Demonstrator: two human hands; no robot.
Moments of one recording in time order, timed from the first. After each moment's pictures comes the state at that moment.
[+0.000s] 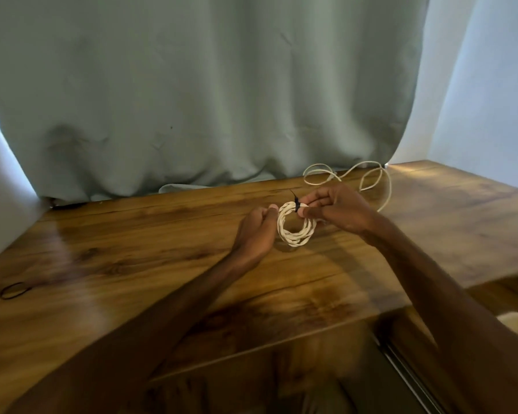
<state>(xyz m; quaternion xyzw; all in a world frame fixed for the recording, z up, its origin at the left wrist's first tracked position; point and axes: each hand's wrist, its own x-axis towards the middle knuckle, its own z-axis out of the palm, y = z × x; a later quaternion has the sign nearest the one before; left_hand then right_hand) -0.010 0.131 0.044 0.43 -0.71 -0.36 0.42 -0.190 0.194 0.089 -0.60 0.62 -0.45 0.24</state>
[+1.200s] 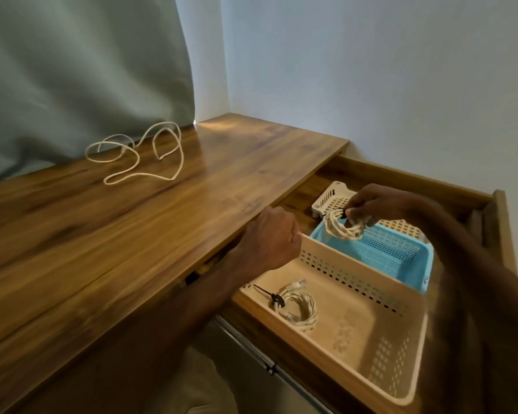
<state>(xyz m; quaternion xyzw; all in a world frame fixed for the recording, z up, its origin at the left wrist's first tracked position) -0.268 0.346 -0.007 0.06 -0.97 -0.16 0.20 -0.470 0.533 0.029 -0.36 0.88 -0.22 0.23</state>
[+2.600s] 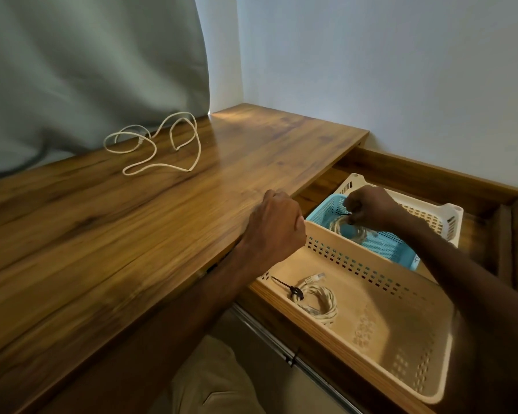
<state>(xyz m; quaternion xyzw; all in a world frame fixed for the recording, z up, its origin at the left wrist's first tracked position) -0.257 0.323 -0.010 0.08 -0.95 -0.14 0.27 -0.455 0.485 -0.022 -0.35 0.92 -0.17 0.01</state>
